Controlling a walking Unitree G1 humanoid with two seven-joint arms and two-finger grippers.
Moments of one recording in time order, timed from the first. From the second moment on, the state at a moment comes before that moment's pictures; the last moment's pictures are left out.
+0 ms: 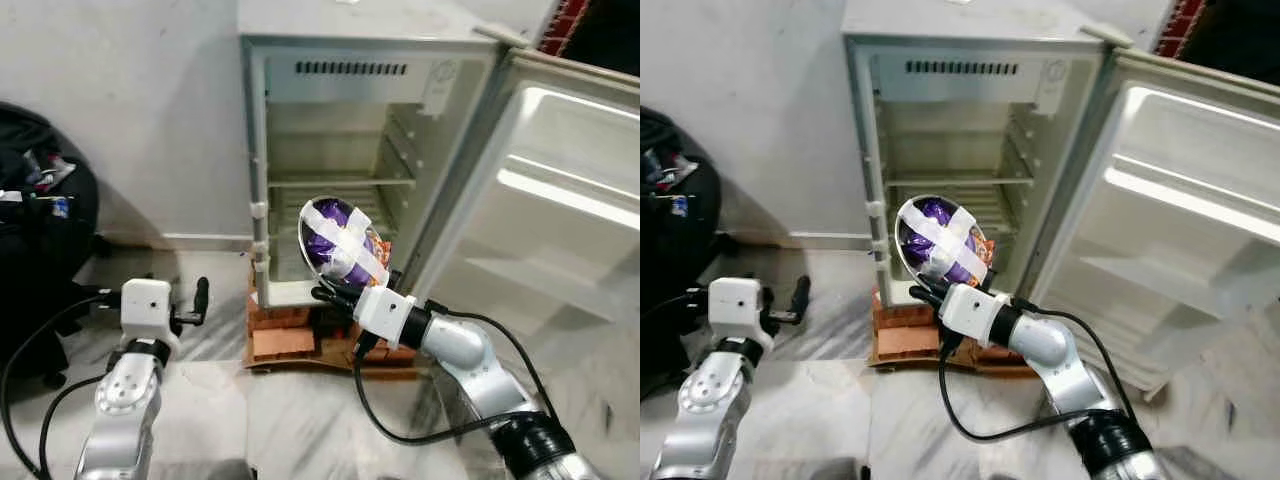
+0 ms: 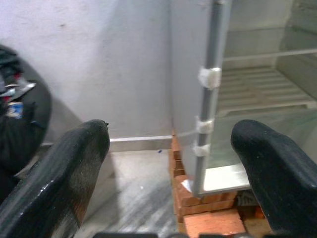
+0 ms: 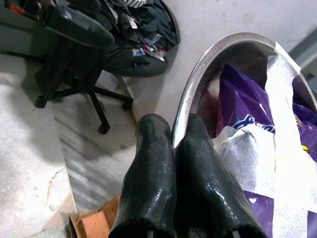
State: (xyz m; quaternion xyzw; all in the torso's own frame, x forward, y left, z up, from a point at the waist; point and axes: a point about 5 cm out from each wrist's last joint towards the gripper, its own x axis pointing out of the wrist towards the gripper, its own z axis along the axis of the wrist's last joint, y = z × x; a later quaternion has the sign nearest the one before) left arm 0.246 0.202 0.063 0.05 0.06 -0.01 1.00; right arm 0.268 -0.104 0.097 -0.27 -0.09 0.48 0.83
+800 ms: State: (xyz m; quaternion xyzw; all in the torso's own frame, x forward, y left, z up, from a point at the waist) left arm 0.245 0.179 0.060 0.03 0.05 -0.05 1.00; right arm 0.265 -0.124 0.089 -0.29 -0.06 0.47 0.83
